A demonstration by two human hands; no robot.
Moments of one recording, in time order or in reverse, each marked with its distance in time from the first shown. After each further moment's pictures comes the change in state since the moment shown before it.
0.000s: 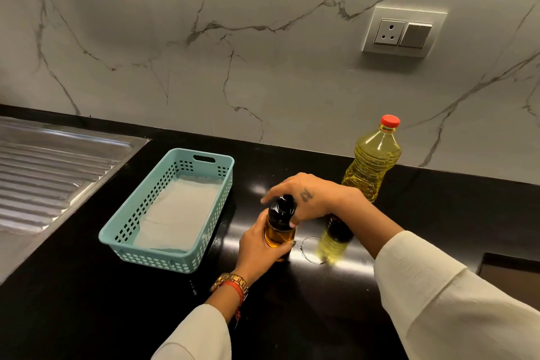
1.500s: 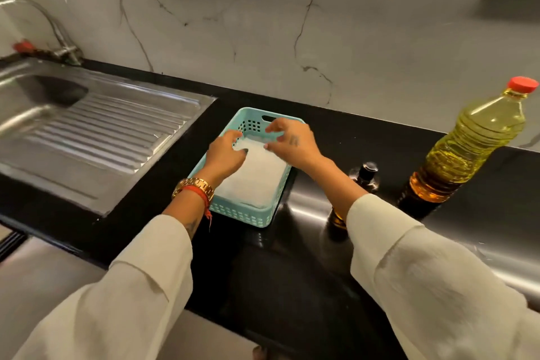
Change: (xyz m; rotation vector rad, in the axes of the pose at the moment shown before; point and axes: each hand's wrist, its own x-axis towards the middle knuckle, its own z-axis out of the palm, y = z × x) left_hand 0.034 0.009 -0.205 0.338 0.225 -0.304; right_hand 0.122 -0.114 0.024 0.566 0.531 0.104
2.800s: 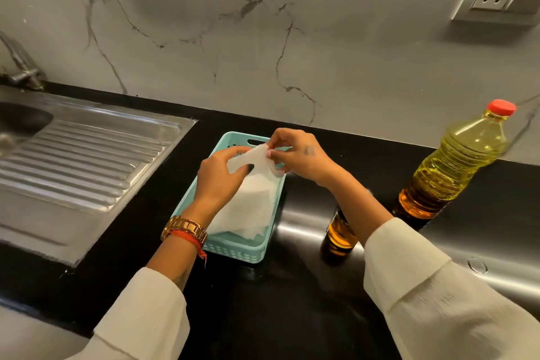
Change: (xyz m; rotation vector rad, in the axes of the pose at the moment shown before) left_hand -0.006 0.026 -0.006 -0.133 0.077 0.272; right_hand 0.007 0.000 -0.043 0.206 -0.055 -0.039
